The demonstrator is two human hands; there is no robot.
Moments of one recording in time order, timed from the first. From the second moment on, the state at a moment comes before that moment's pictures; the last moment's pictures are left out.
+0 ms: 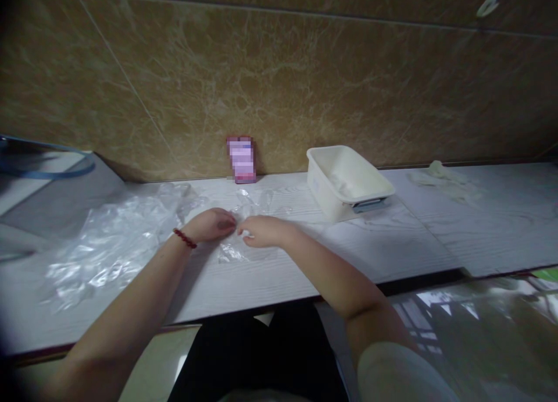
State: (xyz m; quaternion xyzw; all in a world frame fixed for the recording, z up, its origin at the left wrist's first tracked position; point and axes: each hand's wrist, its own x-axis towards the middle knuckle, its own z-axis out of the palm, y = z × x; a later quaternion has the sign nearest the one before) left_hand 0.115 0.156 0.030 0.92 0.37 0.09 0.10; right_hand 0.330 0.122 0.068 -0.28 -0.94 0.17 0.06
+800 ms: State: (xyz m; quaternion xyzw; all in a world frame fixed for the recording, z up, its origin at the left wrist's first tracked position) left_hand 0.114 0.161 0.021 0.83 0.49 0.21 0.18; right_hand 0.333 0.097 0.045 -0.25 -0.96 0.14 0.03
